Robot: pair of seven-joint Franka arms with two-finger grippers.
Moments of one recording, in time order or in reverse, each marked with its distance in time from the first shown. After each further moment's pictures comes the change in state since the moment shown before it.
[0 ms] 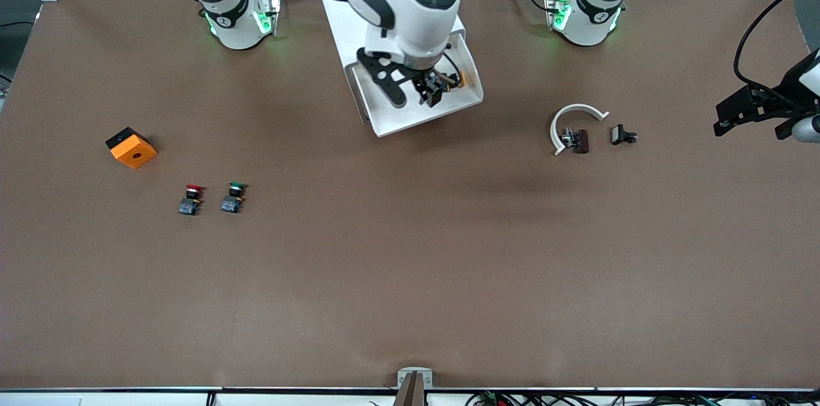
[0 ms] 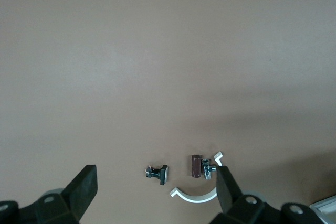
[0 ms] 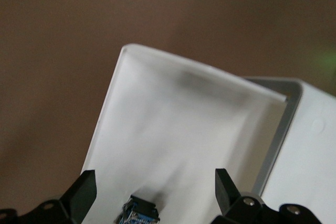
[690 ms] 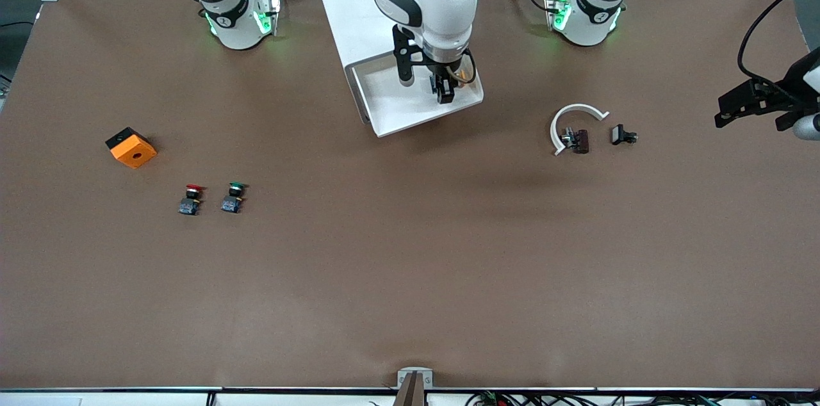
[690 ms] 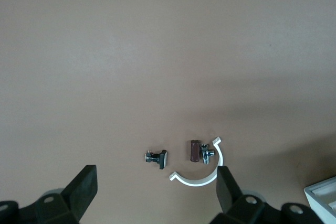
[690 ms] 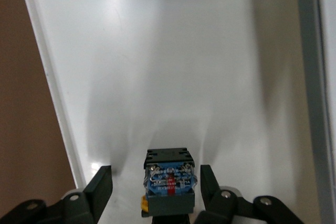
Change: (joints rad) left arm 0.004 0.005 0.002 0.037 0.000 -0.083 0.000; right arm 0.133 0.006 0.011 -0.175 0.000 0.354 0.691
